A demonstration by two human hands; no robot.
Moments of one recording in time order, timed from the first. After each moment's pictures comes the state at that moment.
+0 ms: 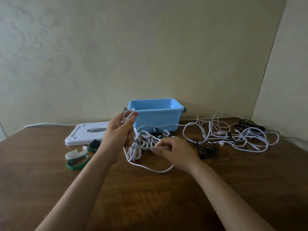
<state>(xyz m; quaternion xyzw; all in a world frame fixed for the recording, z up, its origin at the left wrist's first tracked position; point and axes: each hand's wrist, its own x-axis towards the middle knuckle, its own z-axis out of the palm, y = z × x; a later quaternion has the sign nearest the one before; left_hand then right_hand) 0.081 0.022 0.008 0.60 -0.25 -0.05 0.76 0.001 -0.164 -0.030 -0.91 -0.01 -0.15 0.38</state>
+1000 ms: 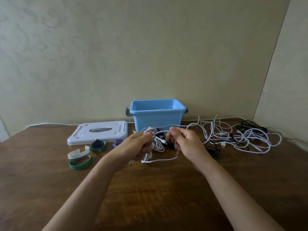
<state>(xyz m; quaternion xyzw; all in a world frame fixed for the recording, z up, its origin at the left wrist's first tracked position) 0.064 0.013 0.003 0.73 -0.30 -0.23 0.57 -0.008 -0.172 -0.014 -0.80 0.00 -0.19 0.57</state>
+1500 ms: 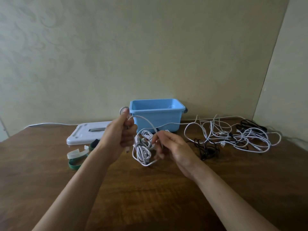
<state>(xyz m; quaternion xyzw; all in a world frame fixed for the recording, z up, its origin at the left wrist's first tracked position) 0.081 0.028 0.016 0.57 -0.22 -0.17 0.78 -0.012 -0.142 -0.019 -0.72 -0.10 -0.11 0.68</state>
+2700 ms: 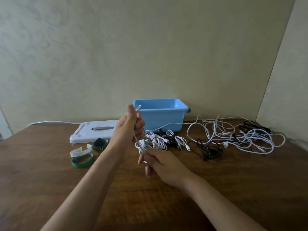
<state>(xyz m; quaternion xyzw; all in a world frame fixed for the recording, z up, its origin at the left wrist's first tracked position) 0.073 0.017 0.012 0.53 -0.30 -0.09 0.79 -0.012 -0.116 -0.044 -0.88 -0.10 -0.06 0.46</state>
